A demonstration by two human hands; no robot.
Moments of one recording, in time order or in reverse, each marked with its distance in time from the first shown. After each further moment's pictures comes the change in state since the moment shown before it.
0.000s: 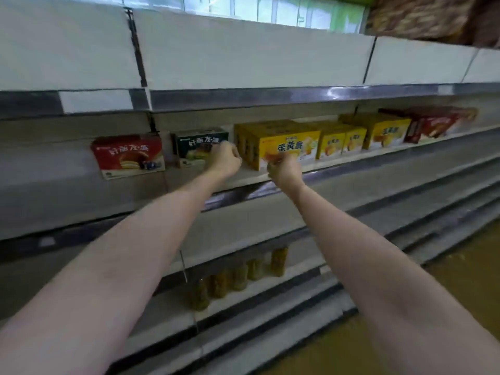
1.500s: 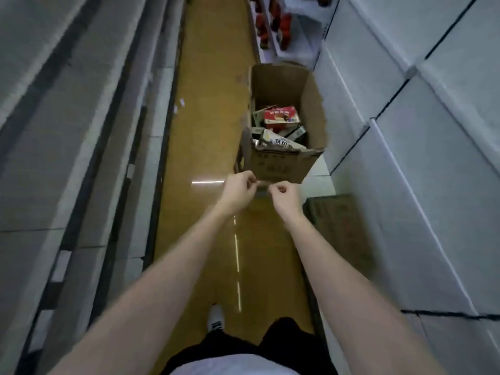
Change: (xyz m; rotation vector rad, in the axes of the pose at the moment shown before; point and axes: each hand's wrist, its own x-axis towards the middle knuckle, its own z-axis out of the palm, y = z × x) left_hand -0.280 0.518 0.700 -0.280 -1.198 0.806; right_hand -0.198 0.663 -0.442 0.085 0.817 1.254
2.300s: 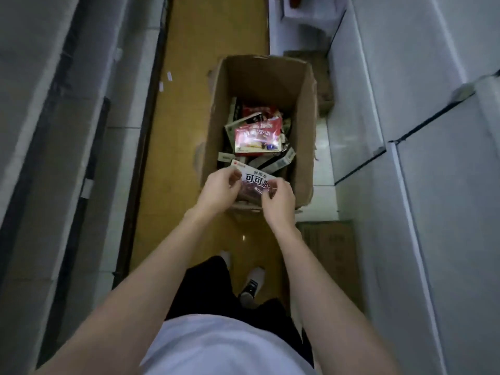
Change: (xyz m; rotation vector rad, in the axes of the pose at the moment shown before) left_hand 0.334 0.050 0.094 0.004 -0.018 -0.177; right_hand 0.348 -0.024 -0.073 -0.200 -0.074 -0.124
